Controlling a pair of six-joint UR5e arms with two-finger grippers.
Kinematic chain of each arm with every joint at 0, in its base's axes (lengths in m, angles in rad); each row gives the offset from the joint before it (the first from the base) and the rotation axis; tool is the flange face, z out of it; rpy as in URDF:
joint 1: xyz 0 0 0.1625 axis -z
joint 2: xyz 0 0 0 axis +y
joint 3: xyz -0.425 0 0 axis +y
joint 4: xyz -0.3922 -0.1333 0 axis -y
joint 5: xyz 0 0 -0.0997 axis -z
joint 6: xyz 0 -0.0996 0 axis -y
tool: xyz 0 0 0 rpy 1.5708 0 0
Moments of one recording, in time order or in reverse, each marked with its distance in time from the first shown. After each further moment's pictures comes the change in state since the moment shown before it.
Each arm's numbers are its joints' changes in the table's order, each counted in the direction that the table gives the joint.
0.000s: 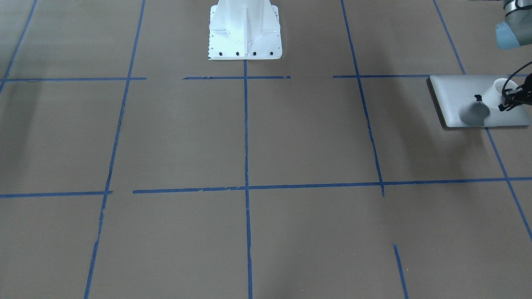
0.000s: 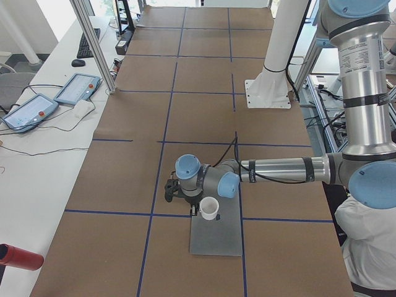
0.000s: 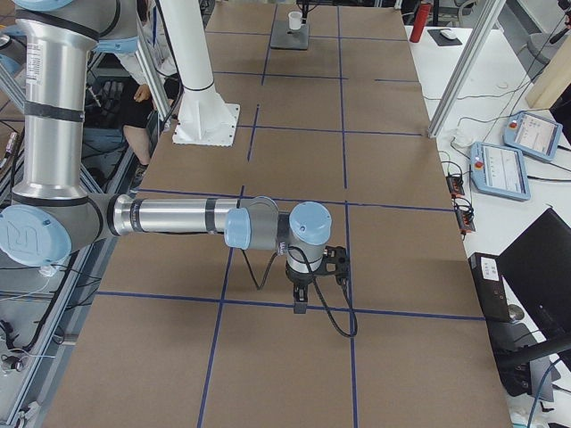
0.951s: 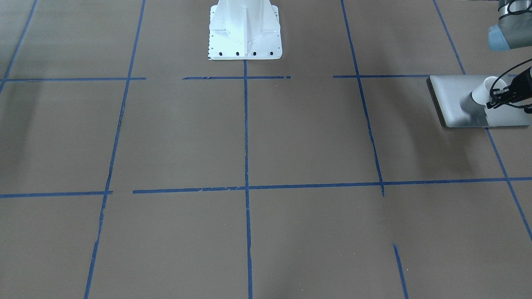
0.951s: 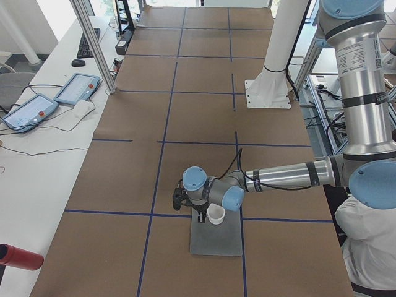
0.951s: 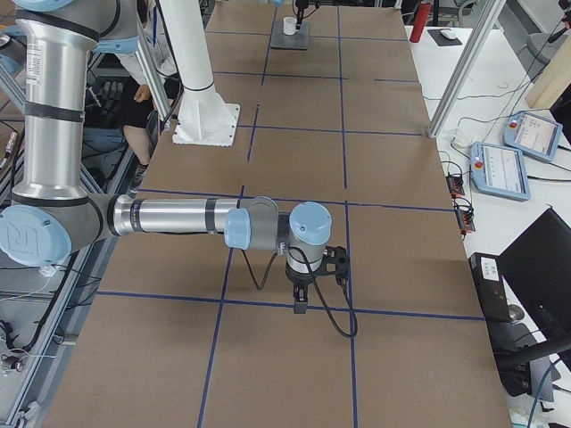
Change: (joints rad) left arm -0.066 -0.007 -0.051 -0.019 -0.029 -0.004; right arm 0.000 0.000 0.000 0.000 0.000 -0.001
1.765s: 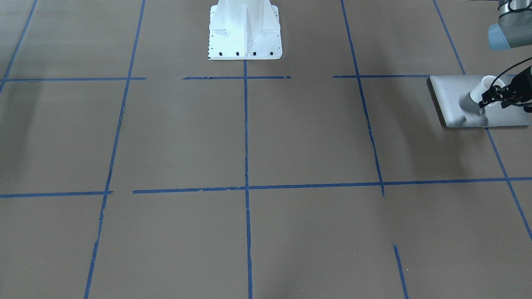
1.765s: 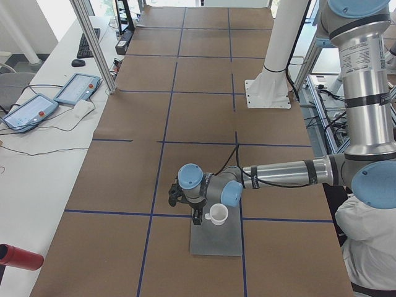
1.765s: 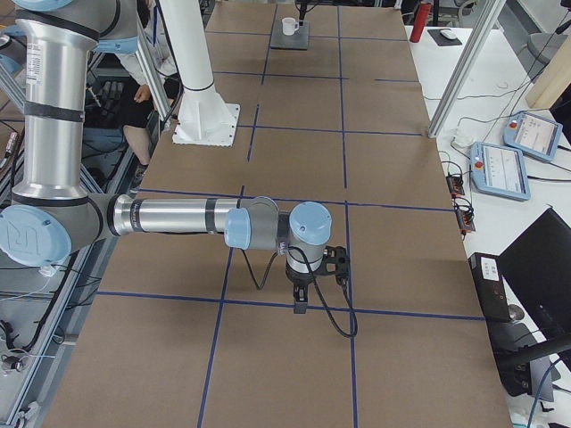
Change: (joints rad) left arm 0.110 0.024 0.084 0.181 -0.037 0.219; right arm 0.000 0.000 0.000 0.000 0.000 0.001
